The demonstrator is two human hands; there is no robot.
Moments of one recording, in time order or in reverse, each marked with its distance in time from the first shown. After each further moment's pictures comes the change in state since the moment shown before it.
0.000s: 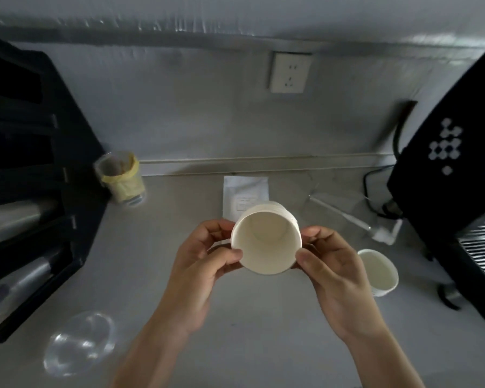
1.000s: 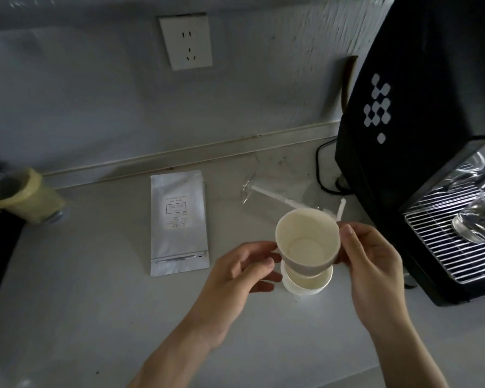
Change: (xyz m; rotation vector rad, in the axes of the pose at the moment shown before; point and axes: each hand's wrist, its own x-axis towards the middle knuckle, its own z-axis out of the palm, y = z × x) left_hand 0.039 -0.090 0.165 0.179 -0.256 -0.262; right_hand 0.017 -0.020 -0.202 -0.287 0.436 -0.065
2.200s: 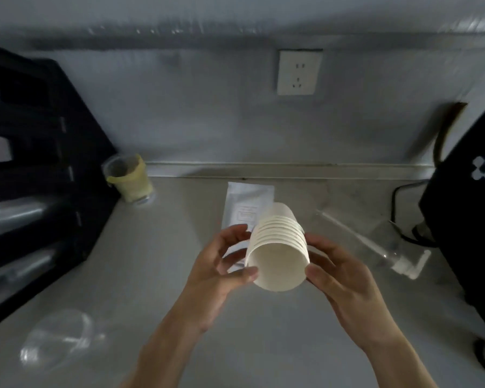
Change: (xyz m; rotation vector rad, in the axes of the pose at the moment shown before) left_hand -0.031 0.004 -0.121 -0.127 0.280 0.195; right_hand -0.005 0.004 0.112 0.127 -0.675 0.125
